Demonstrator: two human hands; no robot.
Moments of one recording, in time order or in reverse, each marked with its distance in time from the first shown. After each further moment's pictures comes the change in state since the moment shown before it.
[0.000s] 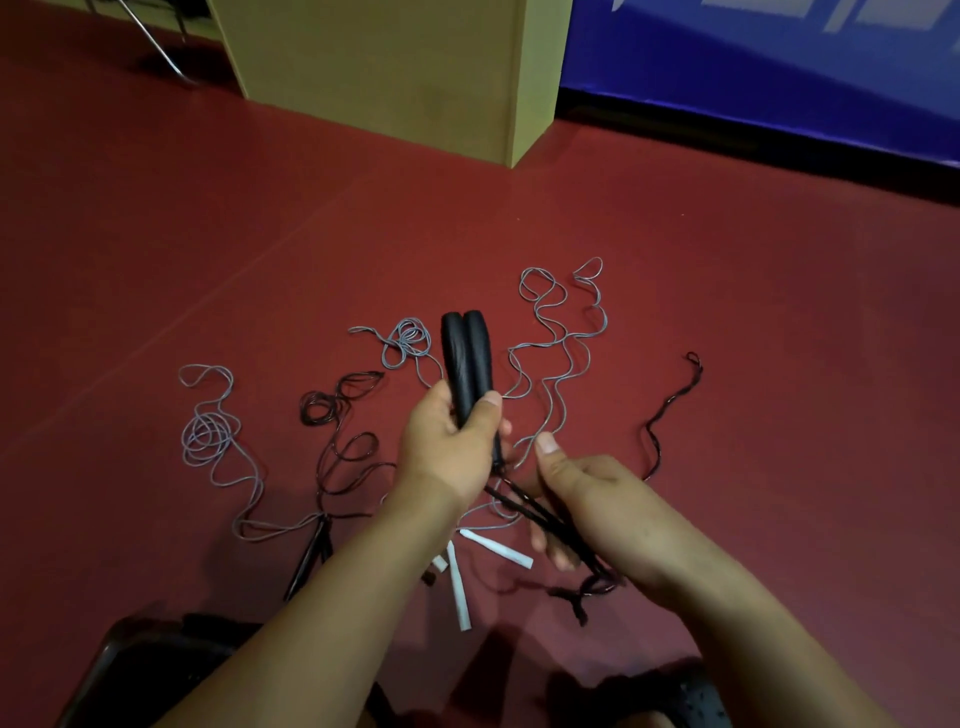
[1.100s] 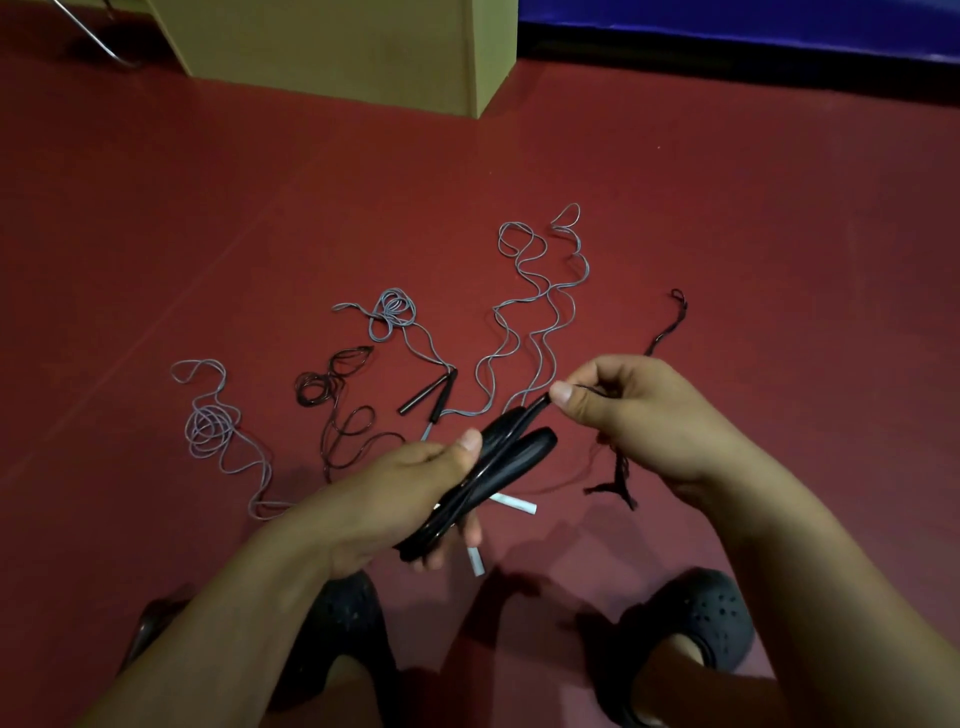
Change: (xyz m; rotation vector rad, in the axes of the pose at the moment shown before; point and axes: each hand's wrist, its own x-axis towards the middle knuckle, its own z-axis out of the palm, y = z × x) left_hand -0.047 0.027 -0.056 0.488 -0.696 -0.381; right_hand -0.007 0.012 -0.035 0.147 0.279 -0.144
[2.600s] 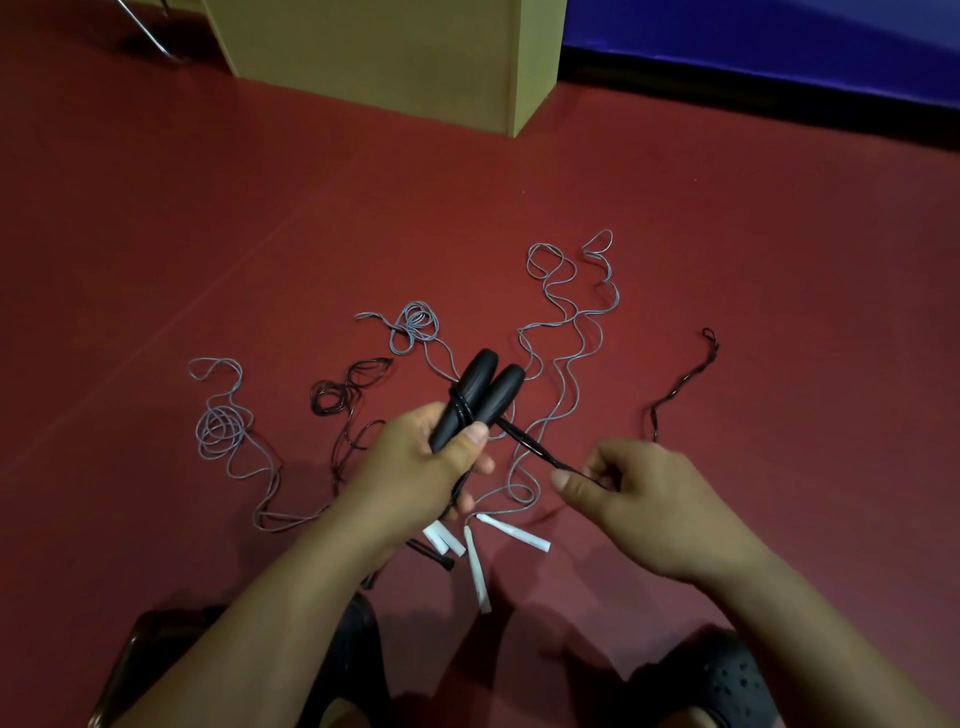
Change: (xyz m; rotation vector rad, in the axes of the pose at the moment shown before) left_hand 0.037 -0.004 -0.028 -0.136 0.421 0.212; right_hand 0.010 0.011 0.024 -0.630 0.007 -0.037
